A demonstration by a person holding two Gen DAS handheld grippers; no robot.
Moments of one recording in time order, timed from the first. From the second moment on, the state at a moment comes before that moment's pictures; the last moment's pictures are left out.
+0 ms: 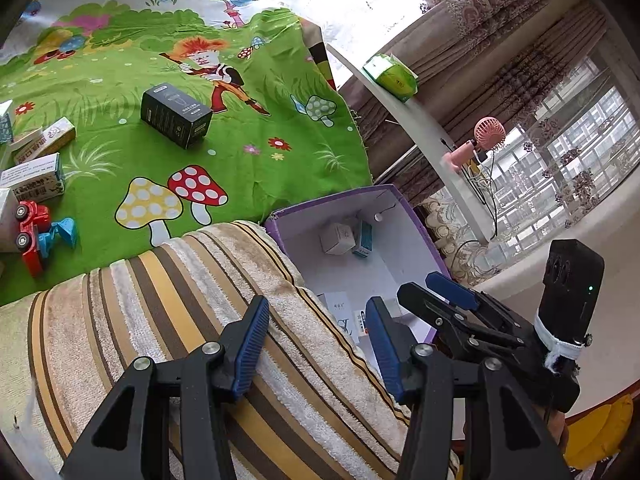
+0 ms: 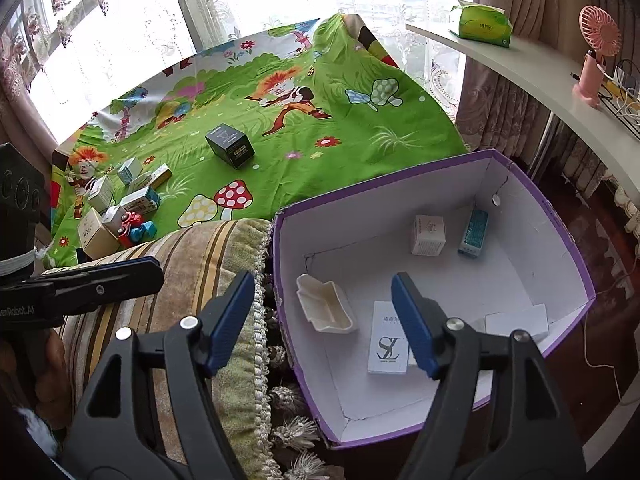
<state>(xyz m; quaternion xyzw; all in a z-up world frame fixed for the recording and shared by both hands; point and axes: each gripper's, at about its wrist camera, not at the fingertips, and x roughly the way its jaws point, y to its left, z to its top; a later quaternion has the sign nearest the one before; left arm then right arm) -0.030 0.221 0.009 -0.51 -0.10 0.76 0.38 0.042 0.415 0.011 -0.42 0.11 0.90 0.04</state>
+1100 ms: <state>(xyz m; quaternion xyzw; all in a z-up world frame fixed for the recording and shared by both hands) -0.019 -0.003 0.014 -0.46 -0.16 0.85 0.19 0.025 0.347 0.006 -0.45 0.07 0.89 -0.05</state>
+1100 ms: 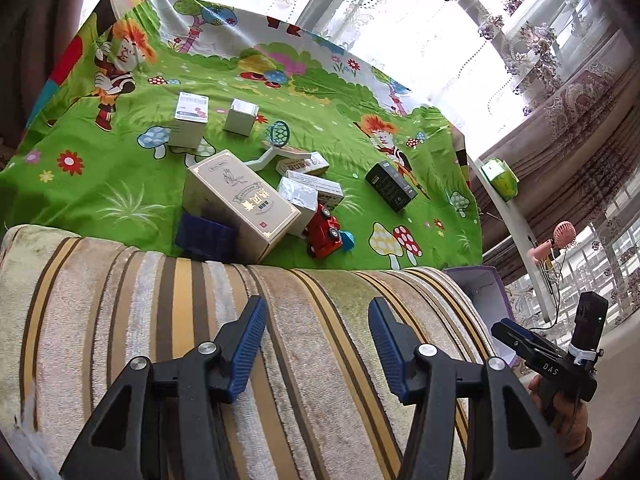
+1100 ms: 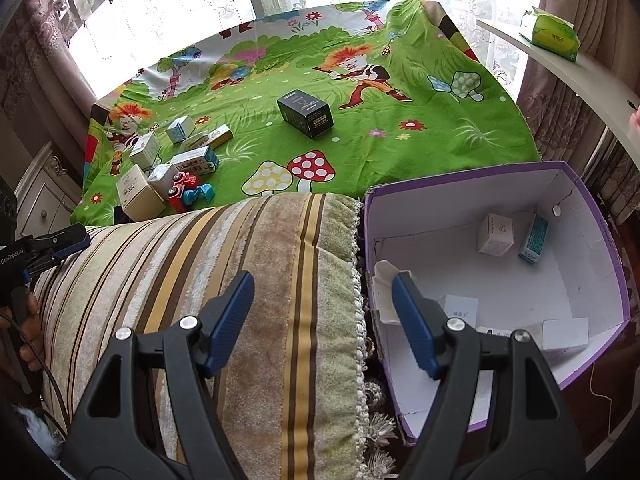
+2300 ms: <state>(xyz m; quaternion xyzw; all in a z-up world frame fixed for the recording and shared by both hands) -0.134 -0.028 -0.042 -0.59 -0.03 0.78 0.22 -0.107 0.230 -0.025 -0.53 -0.04 0.83 -0.19</state>
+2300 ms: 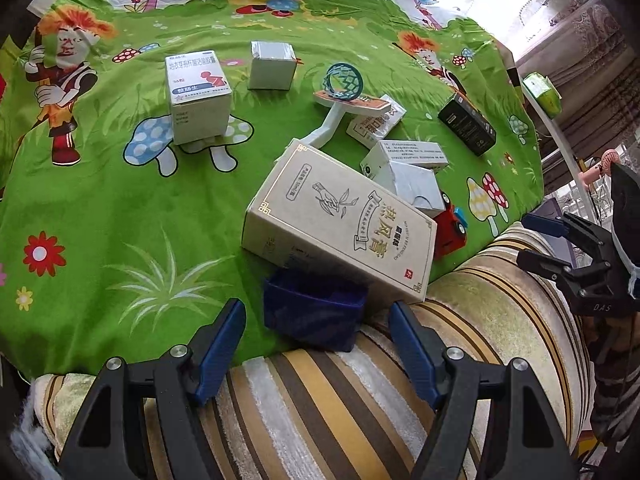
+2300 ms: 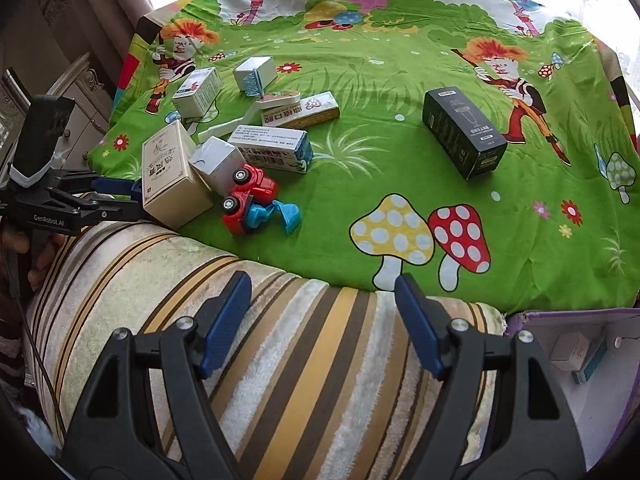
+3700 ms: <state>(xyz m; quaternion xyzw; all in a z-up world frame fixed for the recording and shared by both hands) -0.119 -0.022 -0.033 -0.56 -0.01 0.80 0.23 -0.131 0.178 -0.036 -0.48 -0.16 0.82 -0.27</state>
